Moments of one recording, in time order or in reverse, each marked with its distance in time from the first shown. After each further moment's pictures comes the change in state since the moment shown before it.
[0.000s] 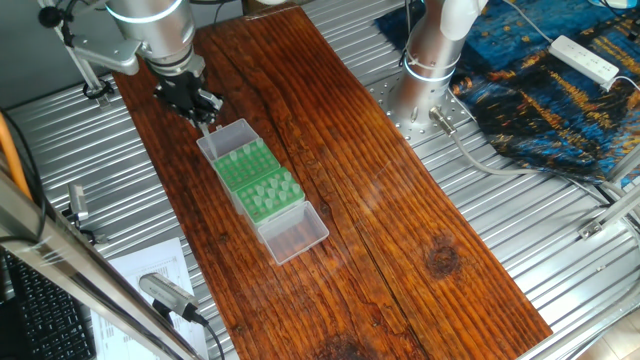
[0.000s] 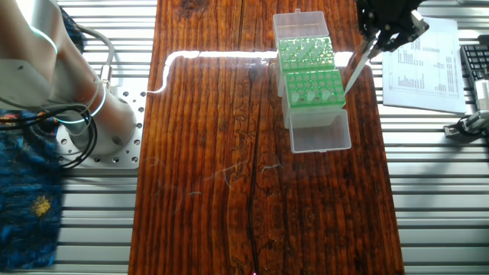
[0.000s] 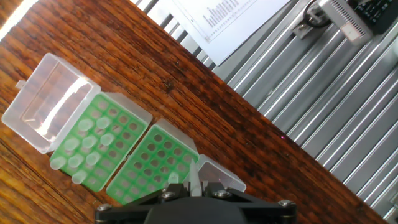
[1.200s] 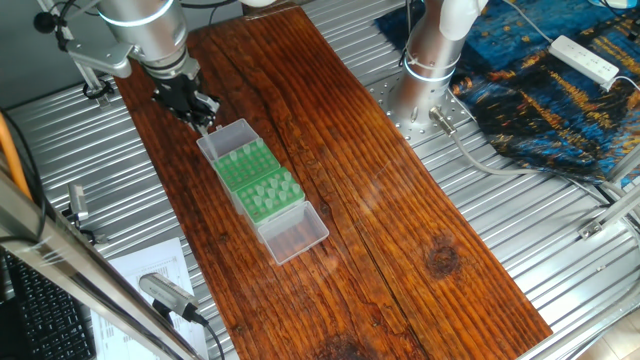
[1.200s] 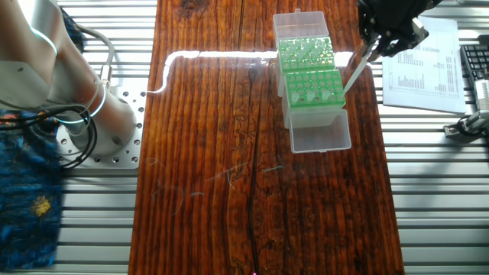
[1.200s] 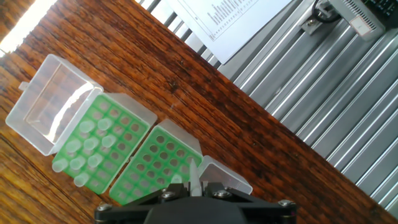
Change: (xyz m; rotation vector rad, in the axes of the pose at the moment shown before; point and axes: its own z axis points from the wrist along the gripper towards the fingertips) arm -0.003 -0.001 0.010 -0.034 -0.007 0.018
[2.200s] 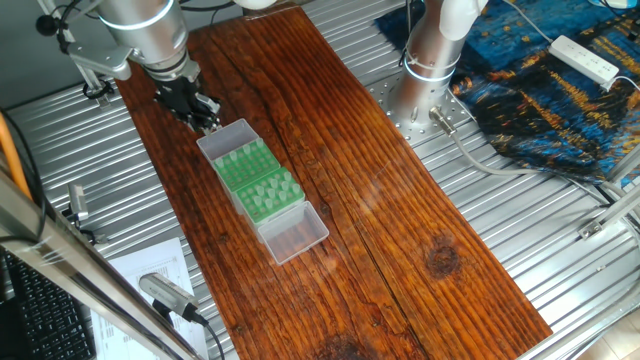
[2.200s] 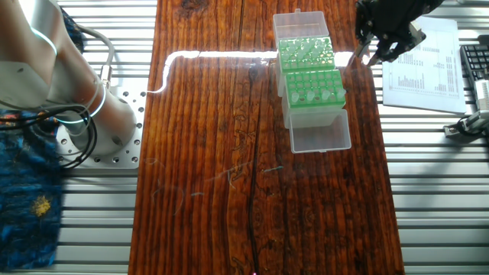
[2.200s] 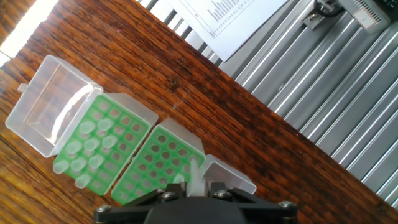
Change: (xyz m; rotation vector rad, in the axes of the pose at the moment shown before) arm 0.002 0.002 0.005 -0.018 0.002 0.016
